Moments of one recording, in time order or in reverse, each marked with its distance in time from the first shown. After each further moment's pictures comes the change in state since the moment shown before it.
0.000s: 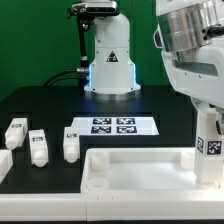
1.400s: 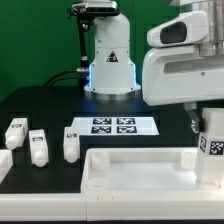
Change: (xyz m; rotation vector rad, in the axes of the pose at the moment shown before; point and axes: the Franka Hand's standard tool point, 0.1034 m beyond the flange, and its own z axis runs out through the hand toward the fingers) arm 0.001 -0.006 0.000 -0.126 0.142 -1.240
